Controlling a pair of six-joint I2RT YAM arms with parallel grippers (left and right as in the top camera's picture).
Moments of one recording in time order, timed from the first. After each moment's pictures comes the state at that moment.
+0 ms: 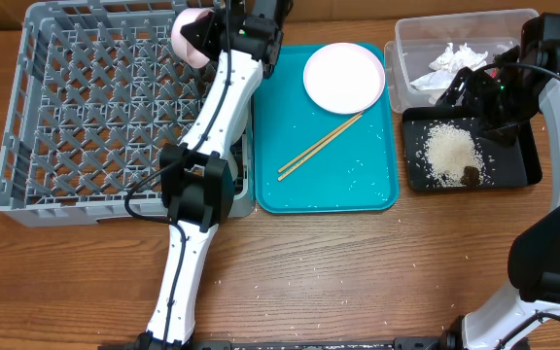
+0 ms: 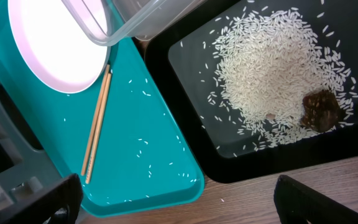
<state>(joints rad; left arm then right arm) -0.33 2.61 2.57 -0.94 -1.26 0.19 -0.18 1.89 1.81 -1.29 -0.33 0.36</state>
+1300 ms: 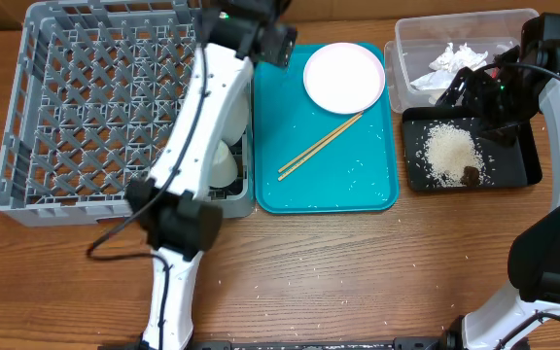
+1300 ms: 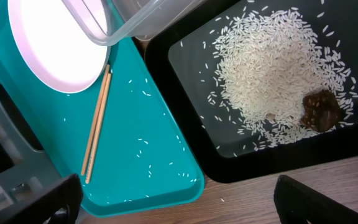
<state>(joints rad) -0.37 2.29 2.57 -1.19 -0.31 0.03 -0.18 1.89 1.81 -1.29 -0.33 0.36</state>
